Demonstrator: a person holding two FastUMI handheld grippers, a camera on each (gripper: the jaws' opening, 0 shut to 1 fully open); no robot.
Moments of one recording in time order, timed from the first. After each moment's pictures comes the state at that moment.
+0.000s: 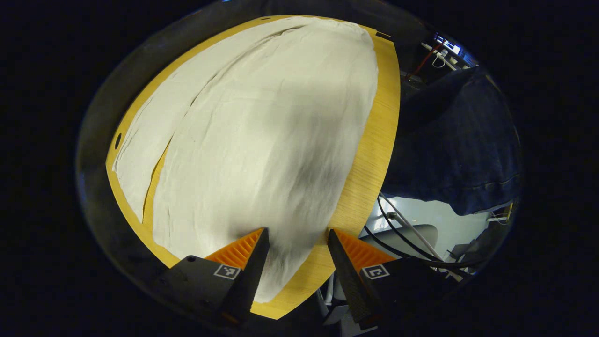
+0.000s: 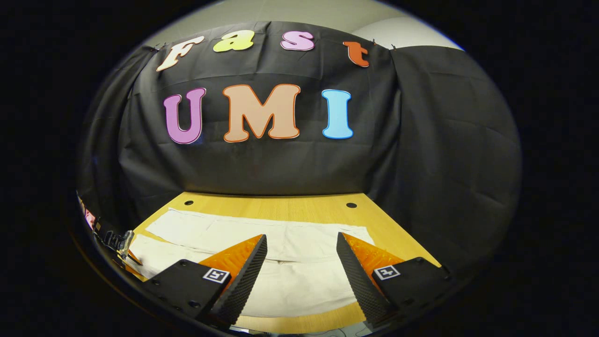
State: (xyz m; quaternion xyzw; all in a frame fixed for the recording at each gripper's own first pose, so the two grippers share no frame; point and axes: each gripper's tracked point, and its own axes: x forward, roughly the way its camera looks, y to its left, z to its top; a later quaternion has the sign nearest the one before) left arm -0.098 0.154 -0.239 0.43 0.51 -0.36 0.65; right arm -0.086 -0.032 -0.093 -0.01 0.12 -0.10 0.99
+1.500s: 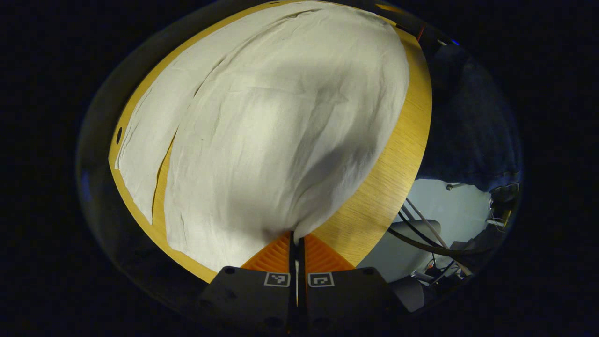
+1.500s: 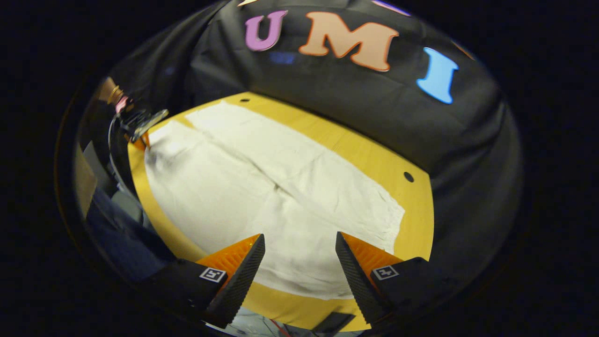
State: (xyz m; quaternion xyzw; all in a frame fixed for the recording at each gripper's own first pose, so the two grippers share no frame) left arm -0.076 0.155 -0.242 0.45 0.56 -0.30 0.63; right arm -0.069 -0.108 -0.253 -0.24 0.38 0.19 0.87
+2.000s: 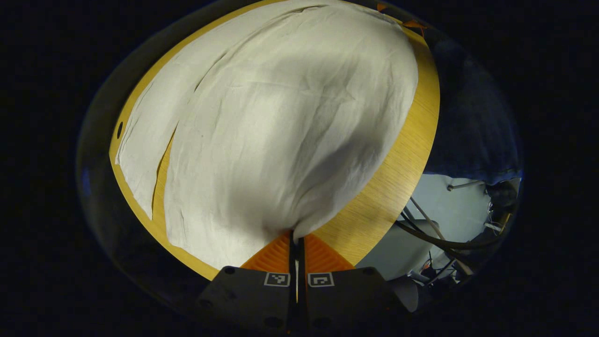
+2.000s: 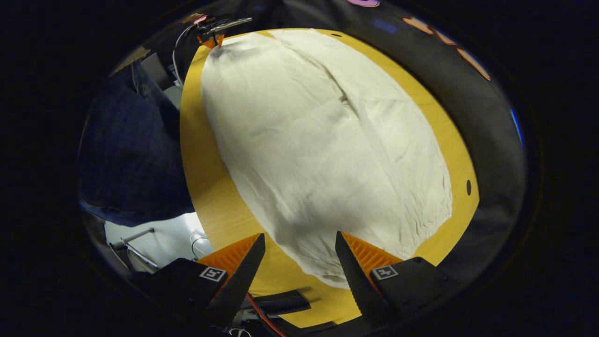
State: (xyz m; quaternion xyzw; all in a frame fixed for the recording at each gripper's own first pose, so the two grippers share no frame) left arm -0.076 0.155 -0.242 0.45 0.57 -0.28 0.63; right arm -0.111 -0.157 -0.335 -0.38 0.51 0.36 0.68
